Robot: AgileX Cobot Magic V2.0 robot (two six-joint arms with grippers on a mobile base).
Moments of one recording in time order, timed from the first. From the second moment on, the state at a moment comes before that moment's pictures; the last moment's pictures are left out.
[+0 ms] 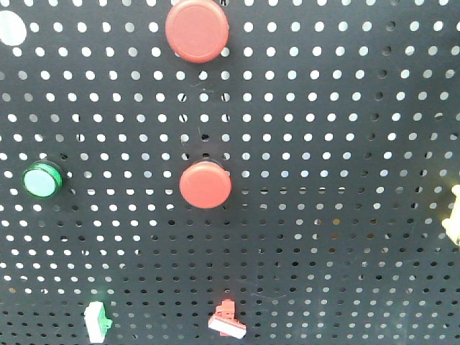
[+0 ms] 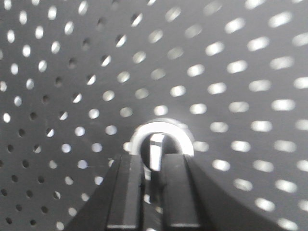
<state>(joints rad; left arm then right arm) -0.03 -0.02 0.03 -0.12 0.04 0.03 0.48 0.89 -1.43 -0.27 0.62 -0.48</state>
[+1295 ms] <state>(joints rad) -0.03 -0.02 0.03 -0.12 0.04 0.03 0.47 0.93 -1.45 -0.21 0.58 1.02</state>
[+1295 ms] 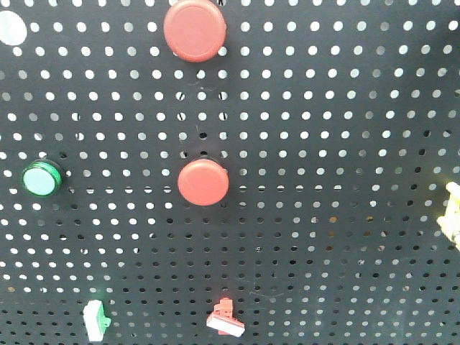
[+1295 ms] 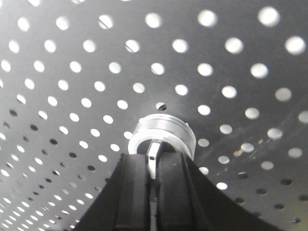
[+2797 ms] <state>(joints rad) -0.03 -0.02 0.03 -0.12 0.04 0.03 0.48 0.45 -1.15 -0.25 0.81 0.42</state>
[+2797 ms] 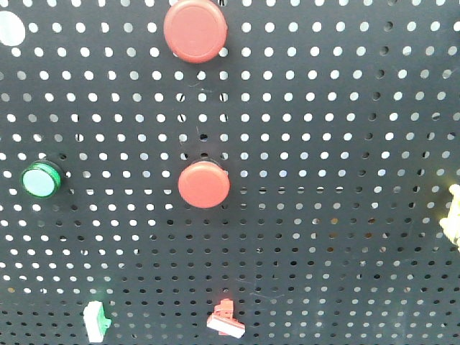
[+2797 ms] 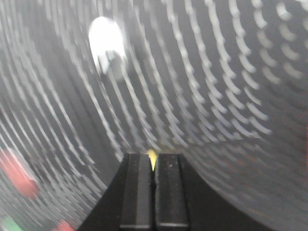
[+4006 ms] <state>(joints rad) -0.03 -0.02 0.03 -0.12 0.04 0.03 0.31 0.23 -0.20 -0.29 0.15 0.23</state>
